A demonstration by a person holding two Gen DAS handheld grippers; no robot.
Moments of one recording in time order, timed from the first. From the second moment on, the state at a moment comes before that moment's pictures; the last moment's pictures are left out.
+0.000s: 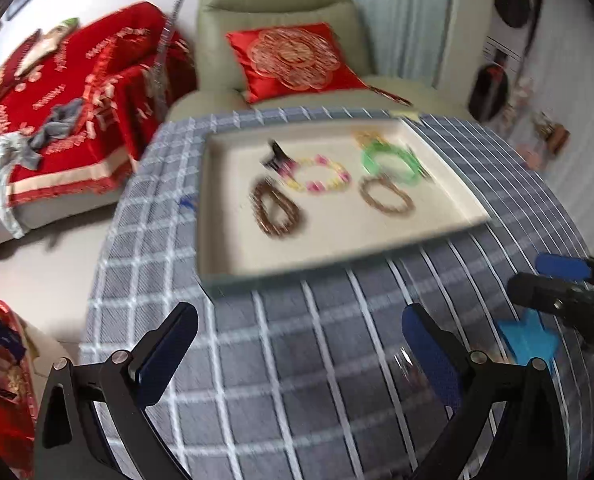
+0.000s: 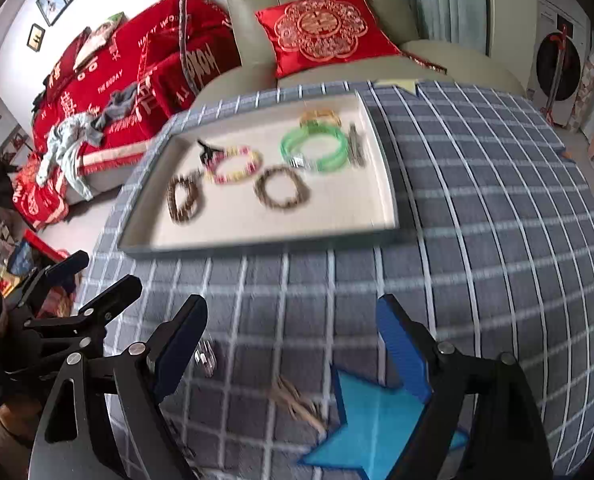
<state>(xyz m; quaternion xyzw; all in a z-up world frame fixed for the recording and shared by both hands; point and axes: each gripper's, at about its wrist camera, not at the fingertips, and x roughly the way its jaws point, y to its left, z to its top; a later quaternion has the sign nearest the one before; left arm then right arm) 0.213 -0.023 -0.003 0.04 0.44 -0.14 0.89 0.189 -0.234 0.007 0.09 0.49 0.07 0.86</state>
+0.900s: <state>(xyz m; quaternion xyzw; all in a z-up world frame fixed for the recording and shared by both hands) 0.192 -0.067 -0.054 0.03 0.50 -0.13 0.85 0.126 -0.218 -0.045 -0.06 0.53 0.12 0.84</state>
